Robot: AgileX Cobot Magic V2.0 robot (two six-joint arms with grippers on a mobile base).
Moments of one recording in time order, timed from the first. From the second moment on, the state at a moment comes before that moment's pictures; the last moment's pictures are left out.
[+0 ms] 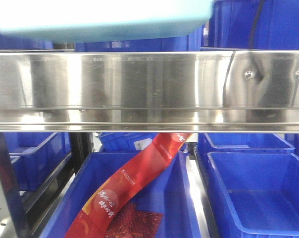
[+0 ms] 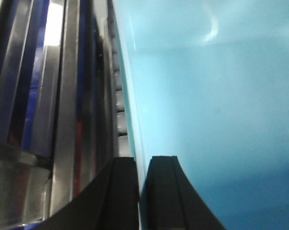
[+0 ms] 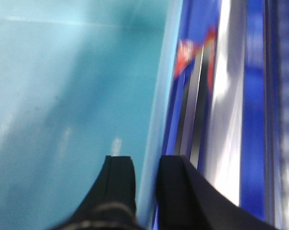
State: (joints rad) left arm -0.28 1.72 -1.97 0.03 1.17 -0.05; right arm 0.52 1.89 -2.12 -0.09 1.15 0.28
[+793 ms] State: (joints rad) left arm -0.30 1.75 -1.97 -0.05 1.15 -0.05; right arm 0.50 1.87 -2.13 -0.14 1.14 0.28
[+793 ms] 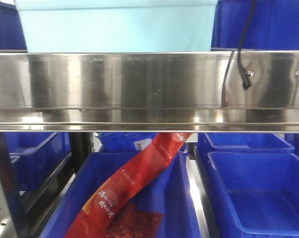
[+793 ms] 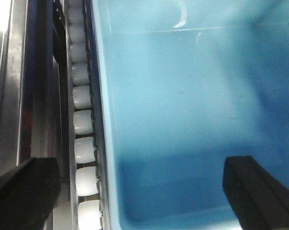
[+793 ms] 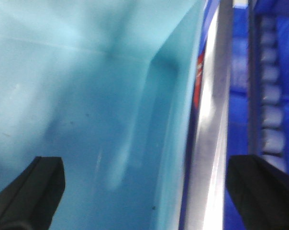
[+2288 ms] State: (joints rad) left arm -0.30 0.45 -0.64 0.15 0.48 -0.06; right arm 0.49 0.82 -0.77 -0.32 0.53 0.27
